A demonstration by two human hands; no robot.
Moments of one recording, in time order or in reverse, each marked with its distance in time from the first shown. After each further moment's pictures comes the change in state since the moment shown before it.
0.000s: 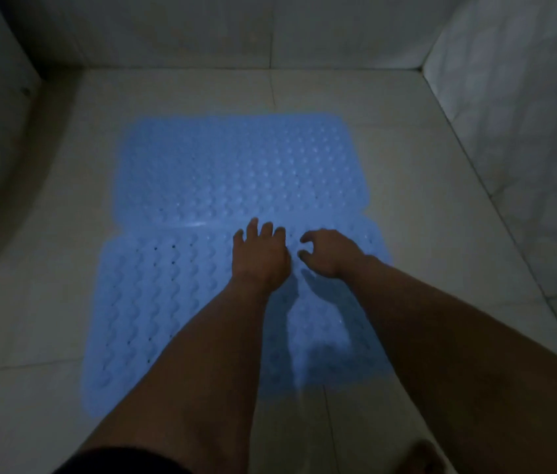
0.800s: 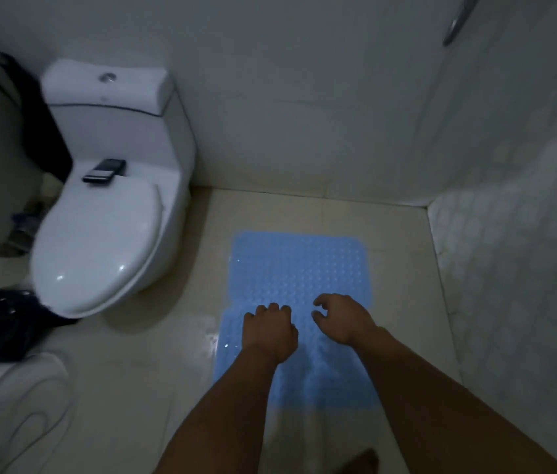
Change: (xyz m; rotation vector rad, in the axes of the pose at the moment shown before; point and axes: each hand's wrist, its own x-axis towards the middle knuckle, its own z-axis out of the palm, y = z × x) left_hand -0.152 -0.036 -0.537 -0.095 -0.302 -0.185; right_hand -0.208 -0.277 -0.441 0.067 -0.157 -0.003
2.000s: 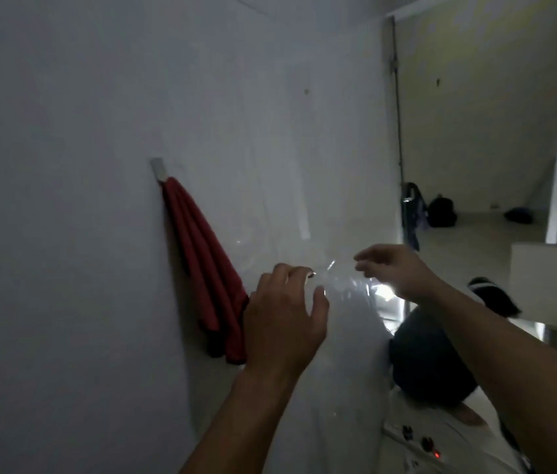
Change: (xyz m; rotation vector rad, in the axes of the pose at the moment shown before) left_hand -0.740 0.017 -0.221 0.316 1.429 -1.757; right_hand -0.579 -0.589 -0.045 0.178 -0.899 -1.845
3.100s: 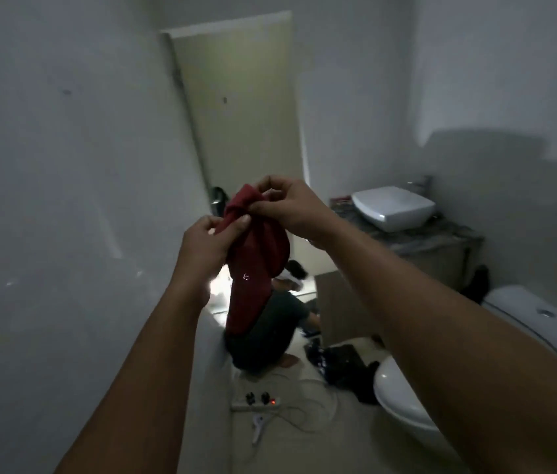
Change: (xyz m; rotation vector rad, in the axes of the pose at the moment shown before) left_hand 0.044 0.144 0.017 -1.164 -0.552 -0.341; right_hand -0.135 -0.083 -0.134 0.170 0.276 -0.046
